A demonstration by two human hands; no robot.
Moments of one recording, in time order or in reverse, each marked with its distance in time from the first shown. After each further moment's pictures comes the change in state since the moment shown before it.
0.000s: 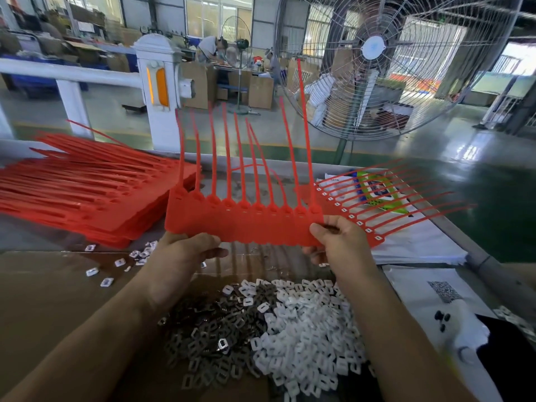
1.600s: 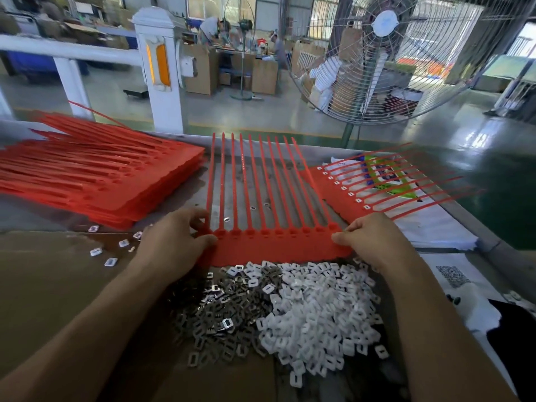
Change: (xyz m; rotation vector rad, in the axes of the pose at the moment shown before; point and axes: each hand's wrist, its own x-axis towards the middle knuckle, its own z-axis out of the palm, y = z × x) left_hand 0.008 0.000 -0.016 1.073 0.182 0.055; right_hand 0.004 -0.012 -0.041 -0.821 0.009 0.148
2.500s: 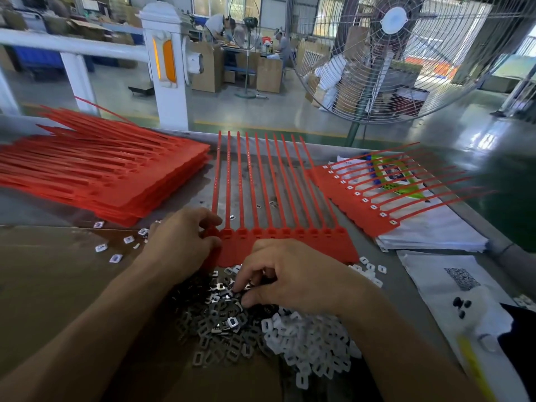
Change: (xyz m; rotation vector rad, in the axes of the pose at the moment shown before) left_hand -0.006 0.009 -0.005 0.114 -0.023 0.017; right_hand -0.072 -0.061 0.051 -0.129 -0.561 -0.876
